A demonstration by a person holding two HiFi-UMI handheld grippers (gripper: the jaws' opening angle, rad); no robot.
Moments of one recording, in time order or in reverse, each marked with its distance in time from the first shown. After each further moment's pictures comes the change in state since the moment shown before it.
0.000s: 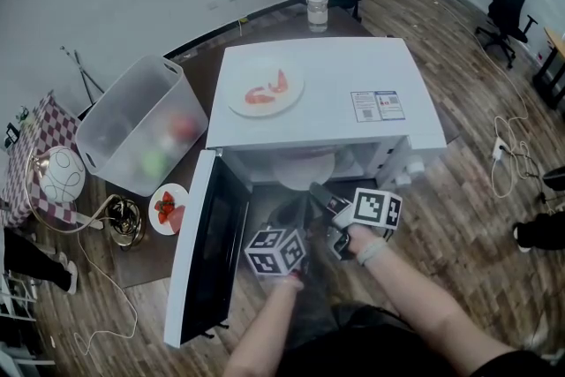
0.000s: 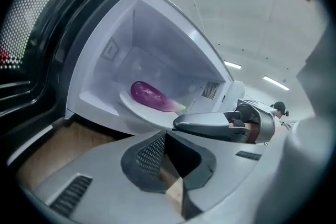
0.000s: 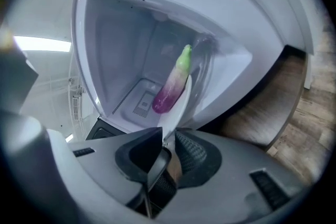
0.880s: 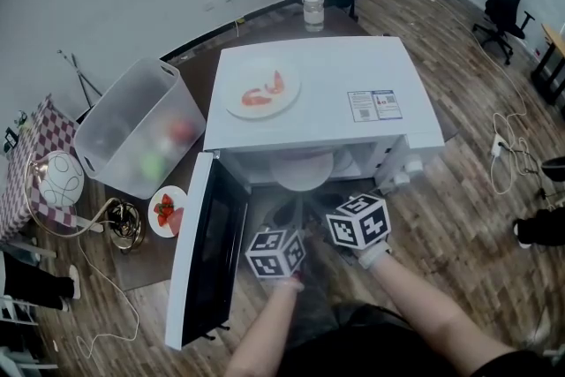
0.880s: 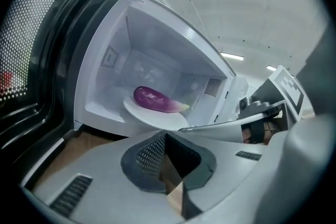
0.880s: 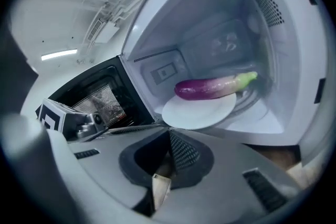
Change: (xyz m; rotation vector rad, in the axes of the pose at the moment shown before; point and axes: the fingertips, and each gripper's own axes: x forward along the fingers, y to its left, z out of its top) left arm -0.006 0.004 0.006 0.078 0.024 0.075; right arm -0.001 0.017 -0.029 -0.719 0.257 -0.145
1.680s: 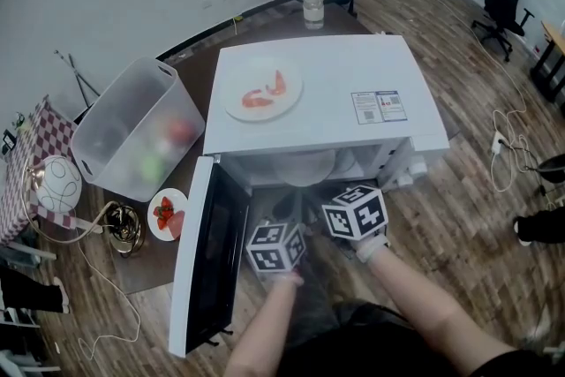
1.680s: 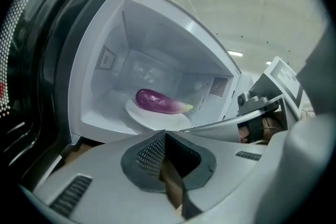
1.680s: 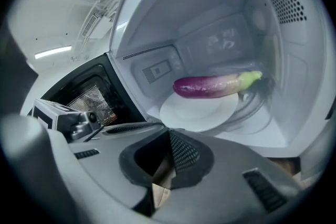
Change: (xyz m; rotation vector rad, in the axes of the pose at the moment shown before) left arm 0.015 0.012 0.012 0.034 0.008 0.011; right arm 0.016 -0.013 0.011 0.017 0.042 -0.041
